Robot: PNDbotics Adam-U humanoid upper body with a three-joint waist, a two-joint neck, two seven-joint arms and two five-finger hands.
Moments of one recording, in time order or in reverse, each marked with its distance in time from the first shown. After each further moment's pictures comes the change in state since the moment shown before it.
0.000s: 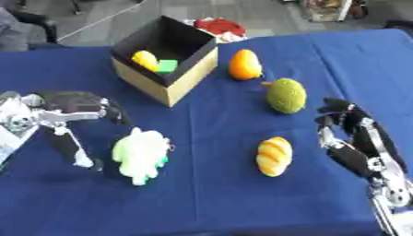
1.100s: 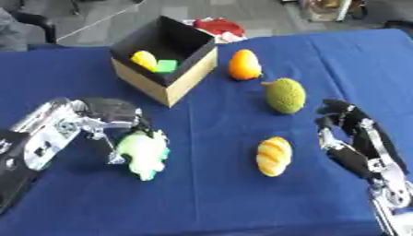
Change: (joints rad) left arm -0.040 -0.083 -0.019 0.104 0.005 -0.021 0.033; right arm 0.001 0.000 0.005 0.000 0.000 -0.001 0.001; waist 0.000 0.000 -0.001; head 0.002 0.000
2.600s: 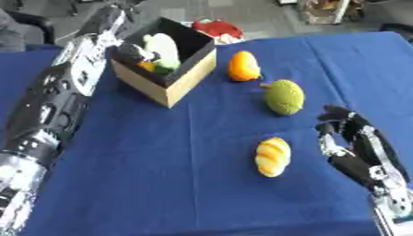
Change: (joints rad) left arm -0.396 -0.289 0.411 0.615 -0.276 0.462 0.611; right arm 0.007 0.021 0.024 0.001 -0.019 0.004 0.013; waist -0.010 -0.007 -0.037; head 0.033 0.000
